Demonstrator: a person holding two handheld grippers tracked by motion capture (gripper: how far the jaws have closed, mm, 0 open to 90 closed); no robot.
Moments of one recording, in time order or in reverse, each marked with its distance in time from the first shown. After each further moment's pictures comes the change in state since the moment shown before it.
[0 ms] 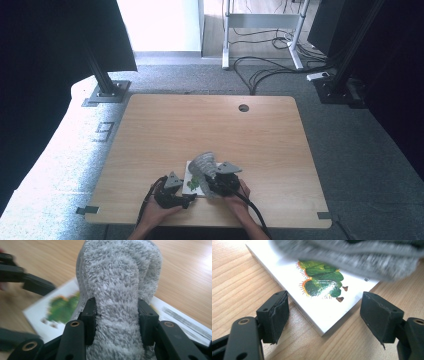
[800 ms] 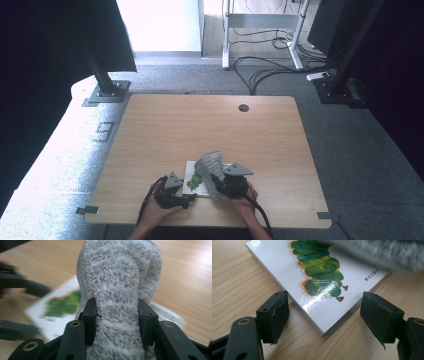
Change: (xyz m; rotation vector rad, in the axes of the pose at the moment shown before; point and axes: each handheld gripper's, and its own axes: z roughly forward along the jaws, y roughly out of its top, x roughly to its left) left arm -0.001 0.000 0.000 0.001 0.002 0.005; right arm 0.000 0.000 -0.020 -0.051 0.016 0.025
